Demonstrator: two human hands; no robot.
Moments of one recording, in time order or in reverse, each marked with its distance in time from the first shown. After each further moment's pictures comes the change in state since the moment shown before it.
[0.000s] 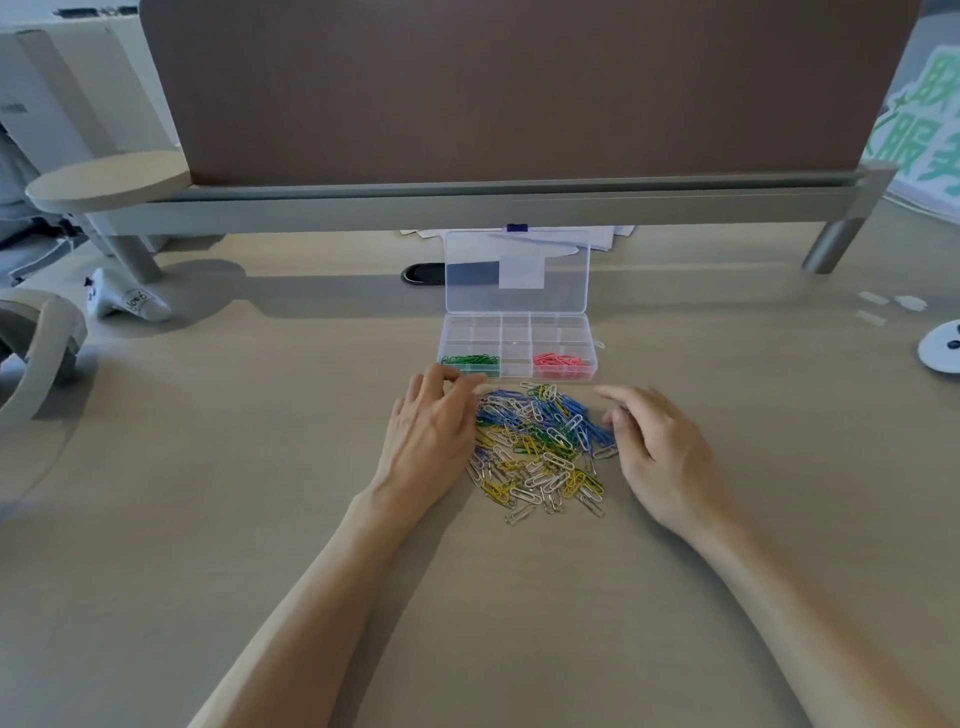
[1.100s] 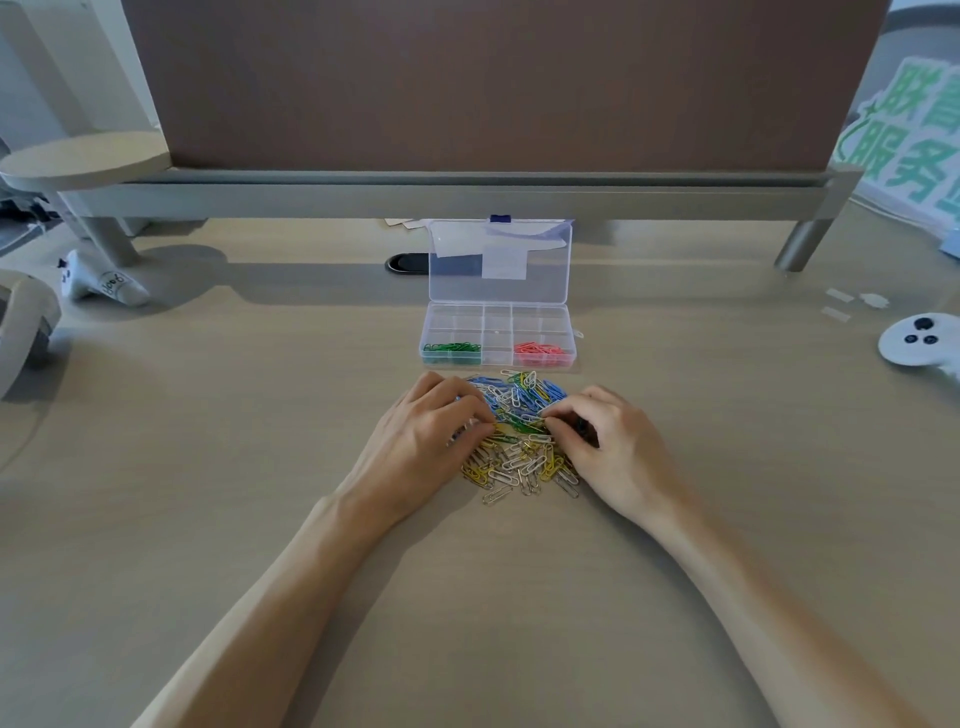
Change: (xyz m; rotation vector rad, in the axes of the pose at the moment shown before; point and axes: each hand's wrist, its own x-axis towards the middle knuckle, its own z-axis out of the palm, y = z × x) left_hand -0.019 0.007 -0.010 -0.105 0.033 0.341; right_hand -0.003 -0.011 0.008 0.053 -0.076 -0.028
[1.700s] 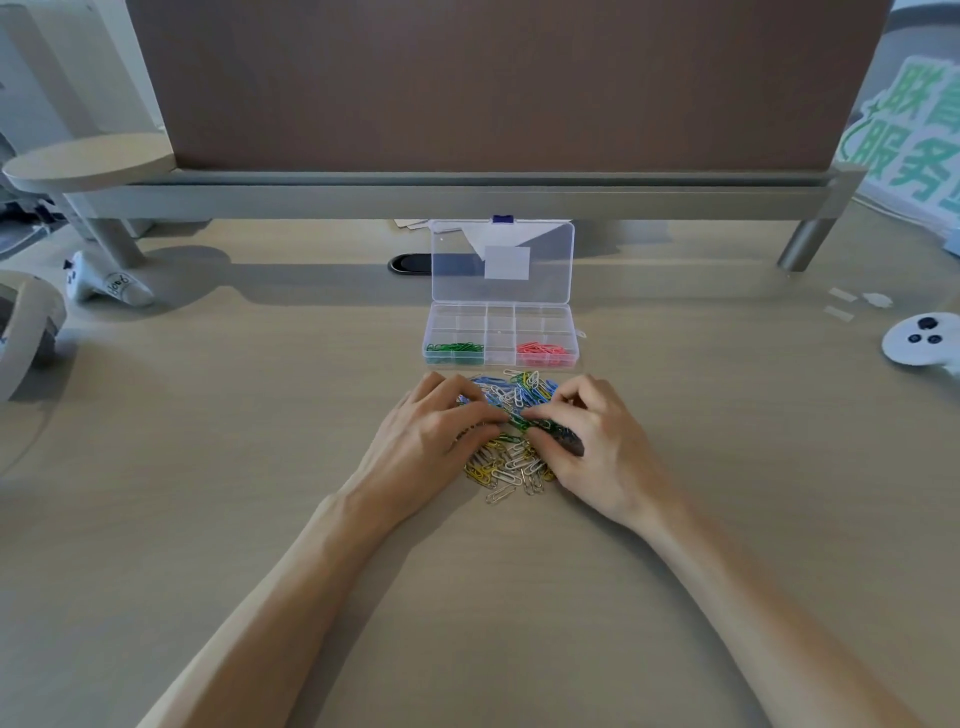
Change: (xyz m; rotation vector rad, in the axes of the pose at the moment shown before) left_hand -0.001 -0.001 0.002 0.009 -0.016 -0.010; right_hand 0.000 -0.006 0.009 -0.134 0.028 -0.148
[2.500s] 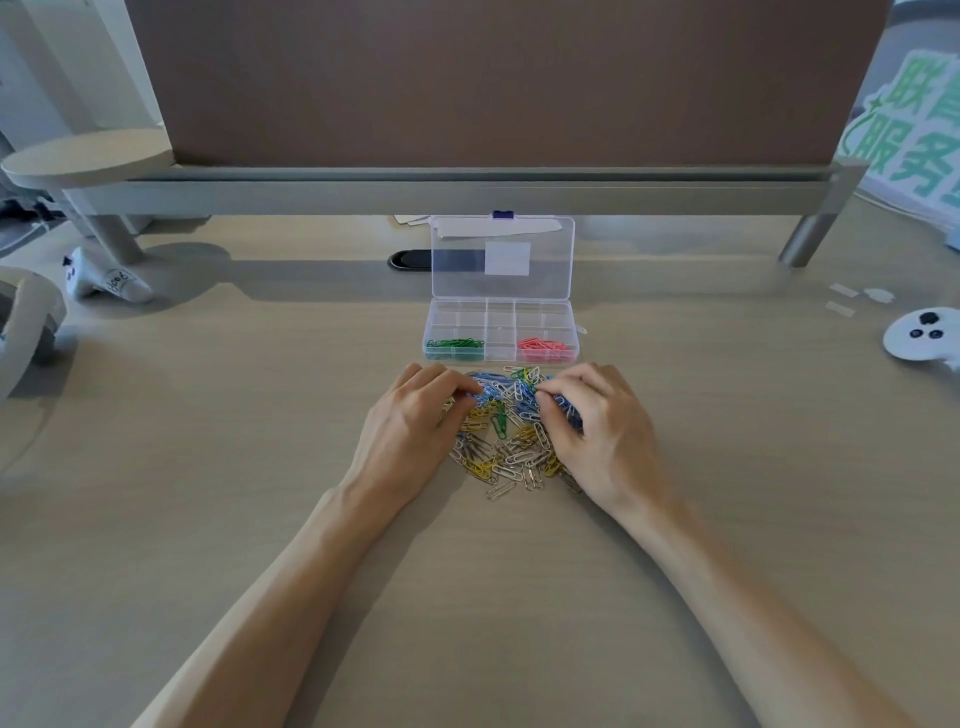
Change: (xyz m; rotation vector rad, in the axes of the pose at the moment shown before) left_hand 0.003 0.000 -0.004 -0.037 0.098 -0.222; right_hand 0.005 -0.010 0.001 -0.048 0.212 -0.007
